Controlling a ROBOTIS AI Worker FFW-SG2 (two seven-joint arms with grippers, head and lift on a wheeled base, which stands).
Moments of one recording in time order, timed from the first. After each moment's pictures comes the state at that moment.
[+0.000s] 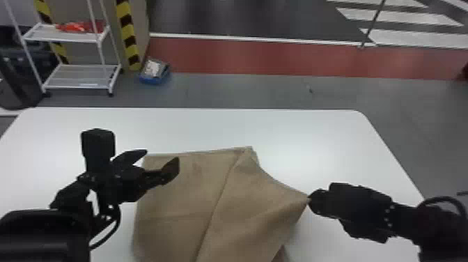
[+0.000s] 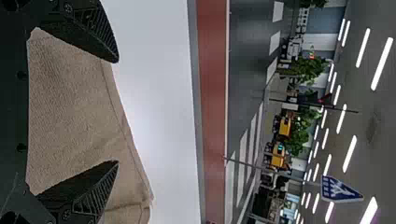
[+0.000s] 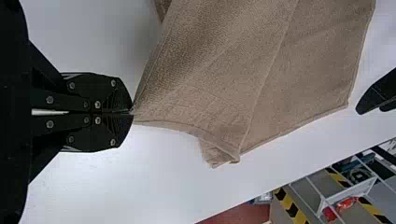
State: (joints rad) left arm 0.10 0.01 0.01 -1.88 0.00 0.62 -0.44; right arm 0.39 -0.18 -0.09 -2.28 1.00 0.27 1.20
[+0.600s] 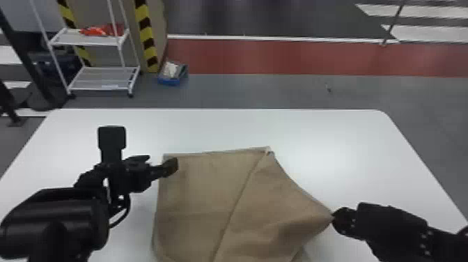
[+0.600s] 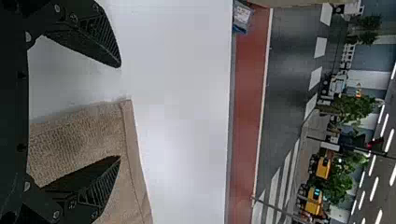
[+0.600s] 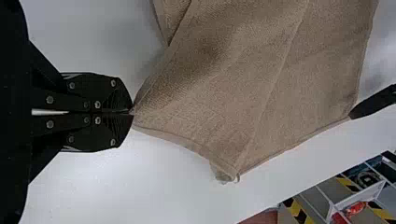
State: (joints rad) left arm -0.06 0.01 0.10 -1.65 -0.04 0.71 -0.40; right arm 0.49 -0.16 -0.11 -2.34 1.00 0.26 1.20
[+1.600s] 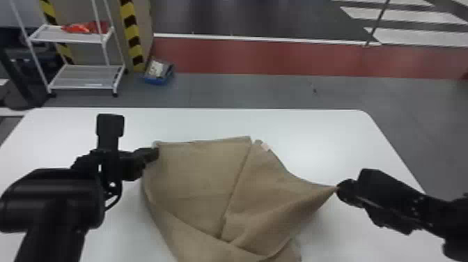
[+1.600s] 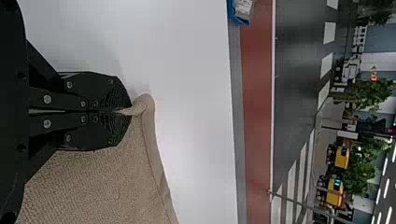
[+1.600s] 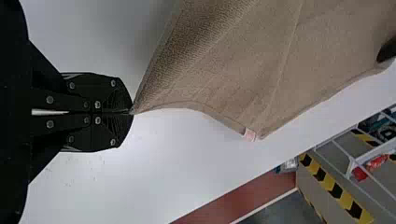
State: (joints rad) left arm -0.20 0.00 0.07 -1.50 -0.15 0.70 -0.43; right arm 0.34 -0.15 -0.21 -2.21 0.97 0.28 1.12
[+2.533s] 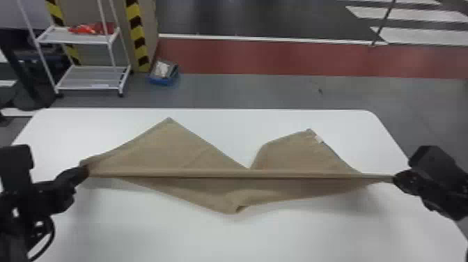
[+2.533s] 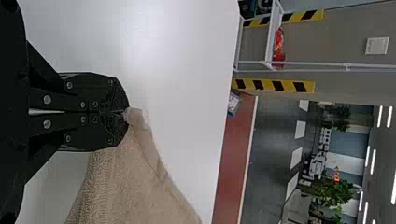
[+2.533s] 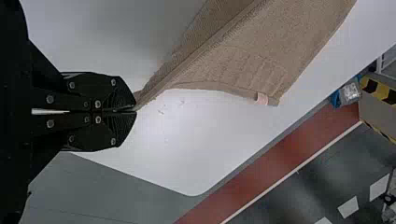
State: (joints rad) left arm 0.08 0.00 0.38 -1.82 -0.05 0.70 -0.32; right arm 0.18 -0.22 -0.39 -1.97 0.93 0.39 1.03
